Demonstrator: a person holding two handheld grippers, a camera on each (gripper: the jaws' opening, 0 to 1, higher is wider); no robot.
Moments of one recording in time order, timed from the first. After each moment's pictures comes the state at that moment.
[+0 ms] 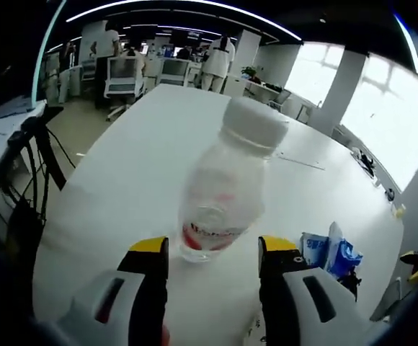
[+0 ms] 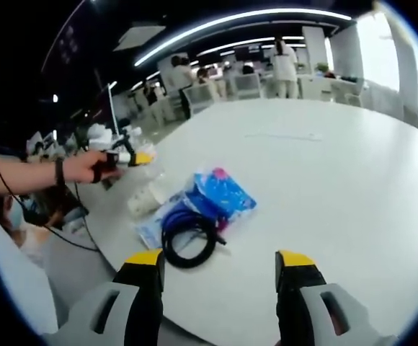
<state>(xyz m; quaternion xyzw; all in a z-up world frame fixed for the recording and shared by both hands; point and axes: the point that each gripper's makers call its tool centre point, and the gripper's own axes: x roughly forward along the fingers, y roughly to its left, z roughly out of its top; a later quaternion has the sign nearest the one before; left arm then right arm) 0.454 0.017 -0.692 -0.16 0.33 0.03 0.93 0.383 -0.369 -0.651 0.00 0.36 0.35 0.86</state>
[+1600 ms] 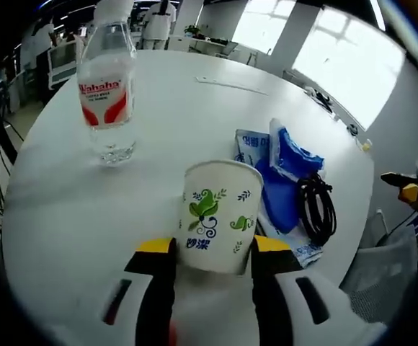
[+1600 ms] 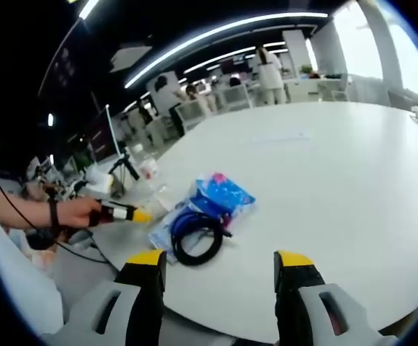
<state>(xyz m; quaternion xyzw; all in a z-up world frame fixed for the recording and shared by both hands) 0.368 -0.079 -0.742 -0.11 0.43 -0.13 0.89 0.356 -0.383 -0.642 0.06 0.34 0.33 0.88</state>
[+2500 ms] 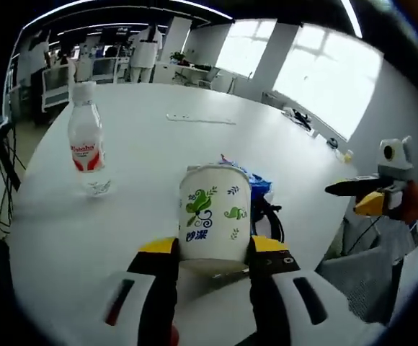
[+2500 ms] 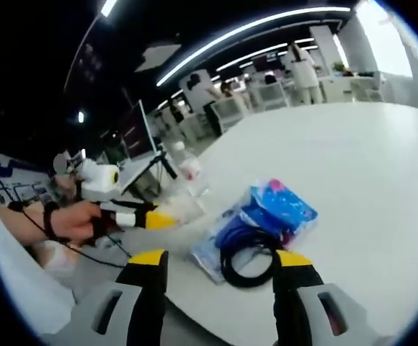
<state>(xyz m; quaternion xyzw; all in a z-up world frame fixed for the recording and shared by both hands) 0.352 -0.139 -0.661 -0.09 0.34 -0.19 0.92 0.347 -0.281 -0.627 0.06 0.33 0.45 0.83</state>
